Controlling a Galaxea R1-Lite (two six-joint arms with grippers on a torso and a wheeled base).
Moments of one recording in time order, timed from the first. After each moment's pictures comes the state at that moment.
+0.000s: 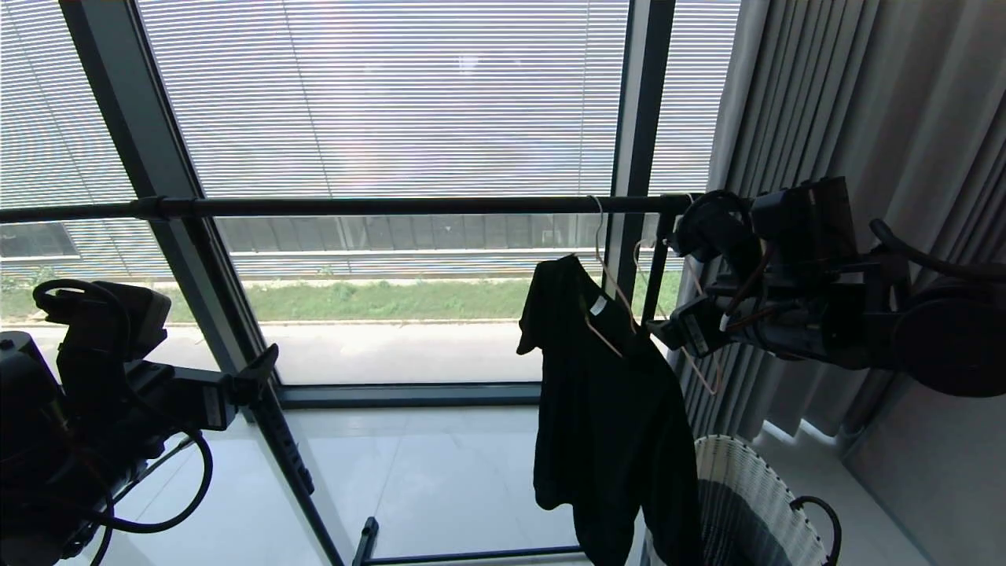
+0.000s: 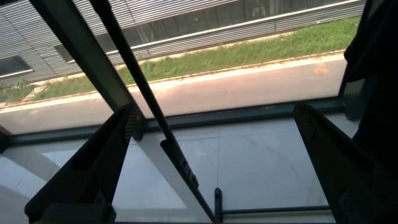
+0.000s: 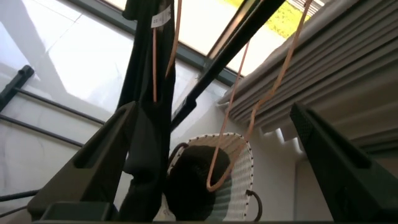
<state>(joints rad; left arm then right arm) -0.04 1.43 -0.27 -1.04 0.12 0.27 0.63 1.74 -1.16 -0.11 -0.33 -0.16</state>
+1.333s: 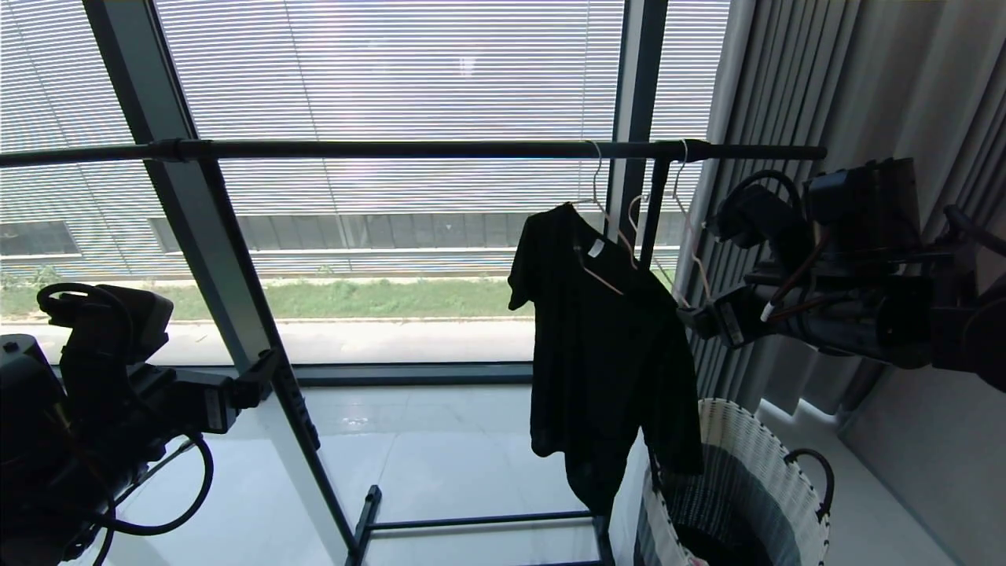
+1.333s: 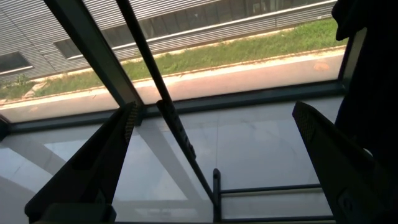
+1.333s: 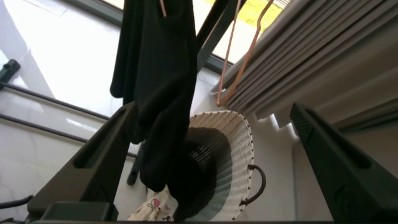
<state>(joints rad) -0.04 1.44 -0.26 -1.04 0.12 0.27 0.60 1.65 -1.12 -0.11 -0.37 -0.16</state>
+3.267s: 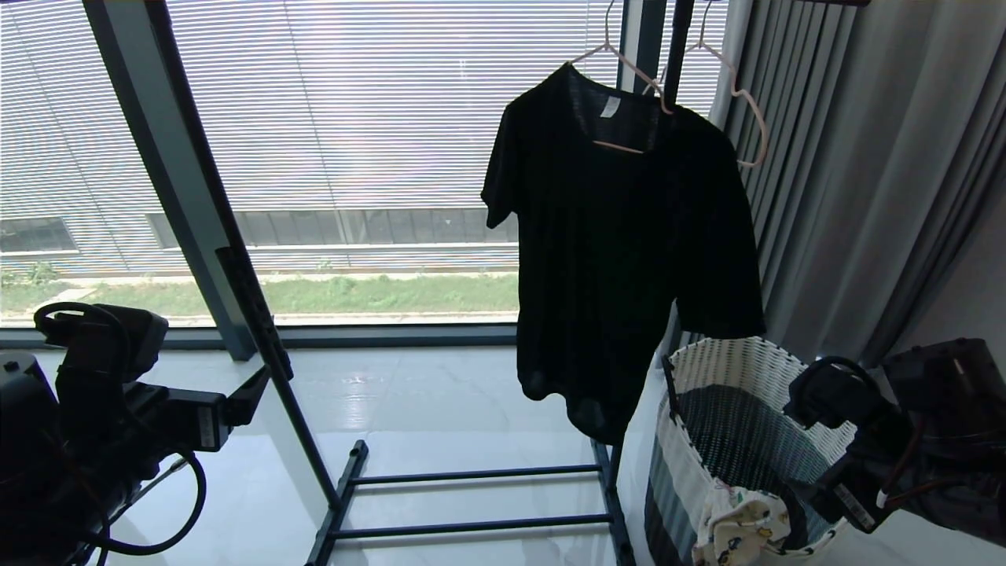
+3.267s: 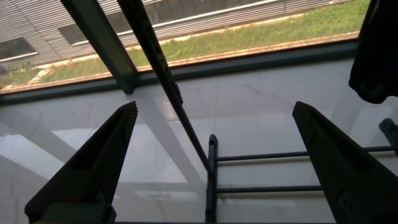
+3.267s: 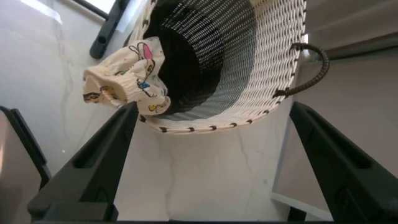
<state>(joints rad) -0.03 1.43 -0.21 -1.04 0.15 0.27 0.48 1.45 -0.54 -0.13 -0.38 -0.32</state>
